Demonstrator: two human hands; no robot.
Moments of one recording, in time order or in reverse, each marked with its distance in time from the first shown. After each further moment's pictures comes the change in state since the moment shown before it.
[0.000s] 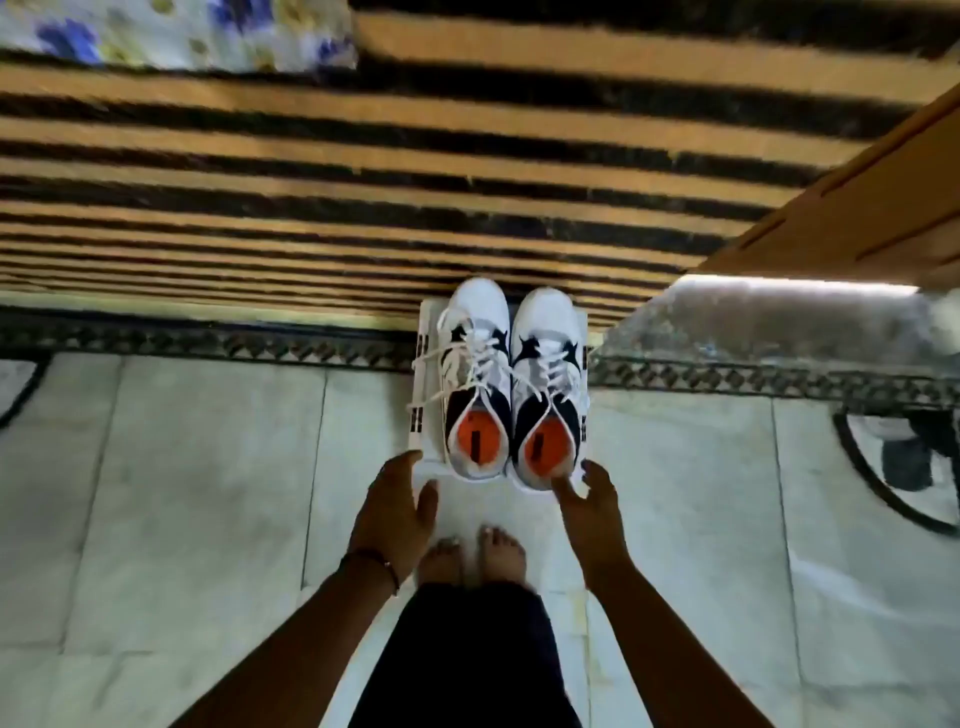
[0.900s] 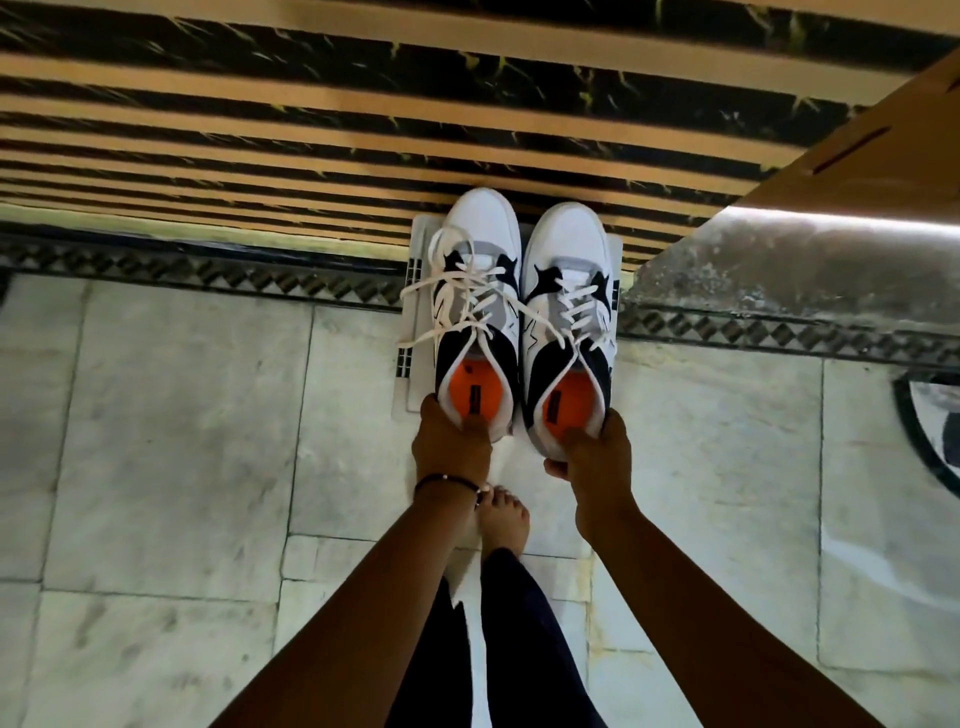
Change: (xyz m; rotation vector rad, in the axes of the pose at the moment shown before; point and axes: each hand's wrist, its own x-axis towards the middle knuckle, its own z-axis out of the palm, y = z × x) left_hand 0.059 0.032 0.086 -0.545 0.140 -0.443; right_hand 0.066 0.035 0.026 0.235 -0.015 0.047
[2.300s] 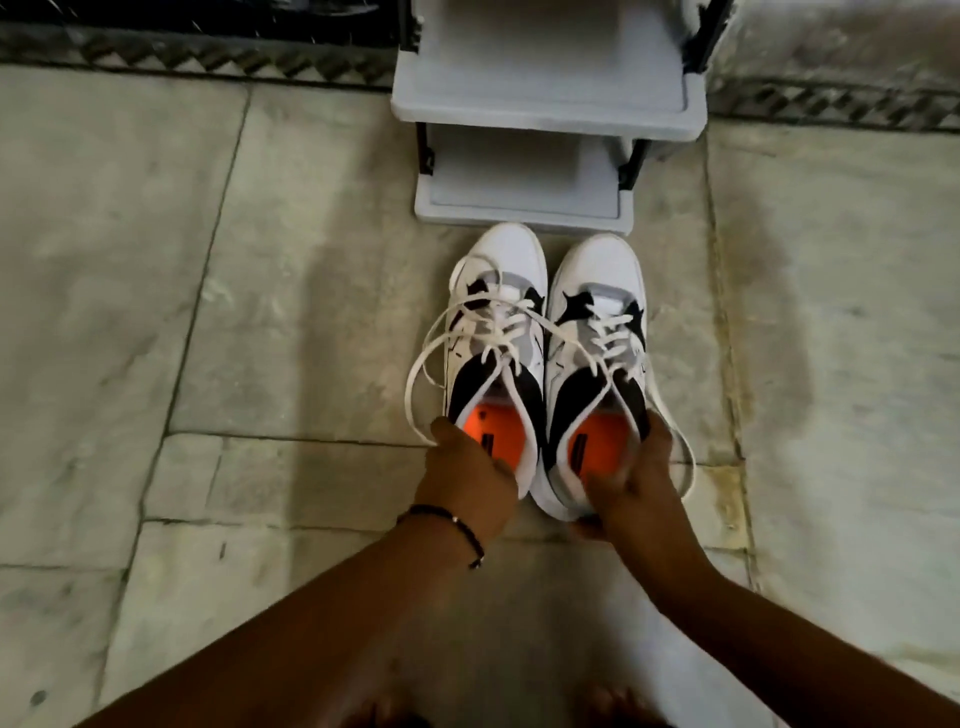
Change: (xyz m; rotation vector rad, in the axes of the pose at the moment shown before) left_hand 0.117 -0.426 0.075 0.449 -0.119 0.224; right_hand 0.068 0.449 -0.003 -0.257 -0.160 -0.422
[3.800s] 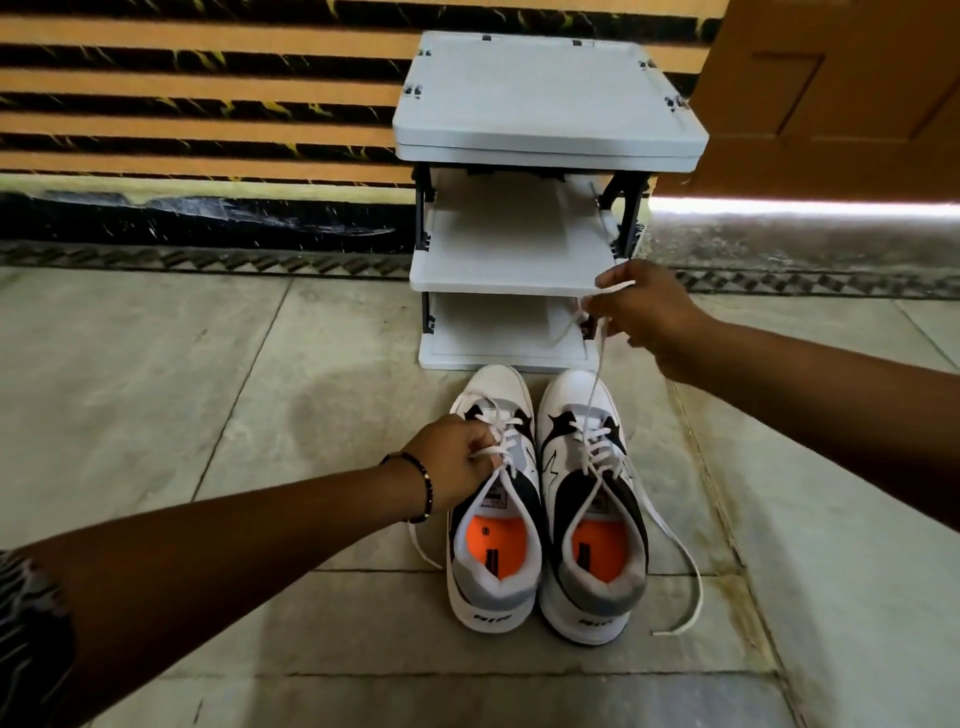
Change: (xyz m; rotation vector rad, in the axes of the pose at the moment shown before) left_hand 0.062 0.033 -0.066 0.324 0.032 0.813; right_hand 0.117 -0.173 -0.043 -0.121 0.115 -0.297
